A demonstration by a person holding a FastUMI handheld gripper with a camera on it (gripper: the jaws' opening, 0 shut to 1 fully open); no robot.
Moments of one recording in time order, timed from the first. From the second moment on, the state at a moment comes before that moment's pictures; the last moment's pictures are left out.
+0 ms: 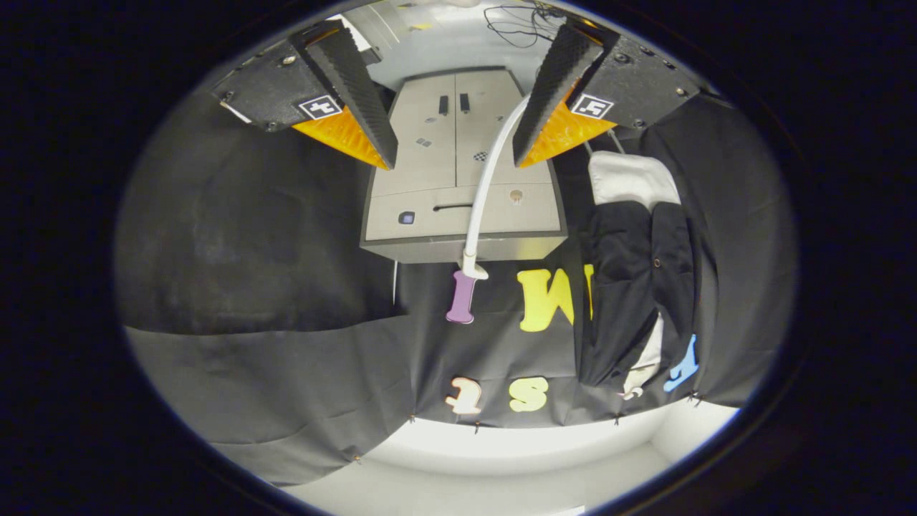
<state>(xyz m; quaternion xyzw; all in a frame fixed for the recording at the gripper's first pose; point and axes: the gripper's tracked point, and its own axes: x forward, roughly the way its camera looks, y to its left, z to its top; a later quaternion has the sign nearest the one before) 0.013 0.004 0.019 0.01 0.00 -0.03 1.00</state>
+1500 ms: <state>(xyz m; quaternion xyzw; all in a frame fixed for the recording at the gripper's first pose) 0.470 0.020 0.141 -0.01 0.13 0.11 0.99</state>
